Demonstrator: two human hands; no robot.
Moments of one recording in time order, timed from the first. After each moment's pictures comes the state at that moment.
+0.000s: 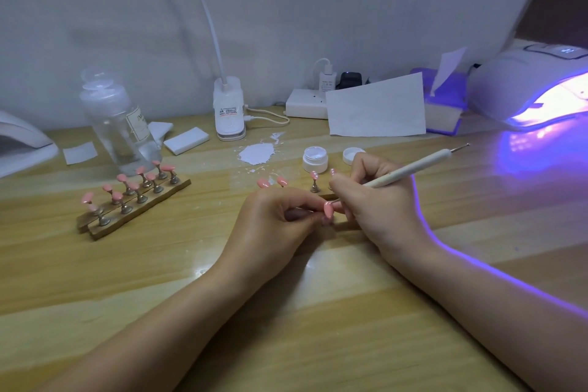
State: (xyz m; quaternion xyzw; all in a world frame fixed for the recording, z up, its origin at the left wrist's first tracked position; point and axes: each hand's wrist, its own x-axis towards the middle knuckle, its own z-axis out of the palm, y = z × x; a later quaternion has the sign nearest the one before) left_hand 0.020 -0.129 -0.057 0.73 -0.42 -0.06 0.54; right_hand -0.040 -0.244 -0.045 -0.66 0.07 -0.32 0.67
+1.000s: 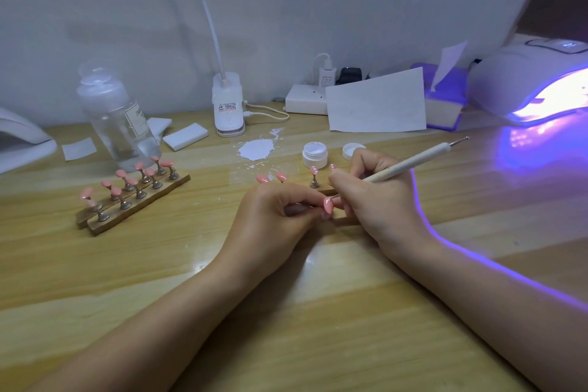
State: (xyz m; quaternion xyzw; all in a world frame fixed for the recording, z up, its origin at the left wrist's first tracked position) left_hand 0.019 -0.128 -0.056 0.74 -0.42 -0.05 0.53; right_hand -0.039 -0.244 -0.045 -0.67 0.09 -0.32 0.67
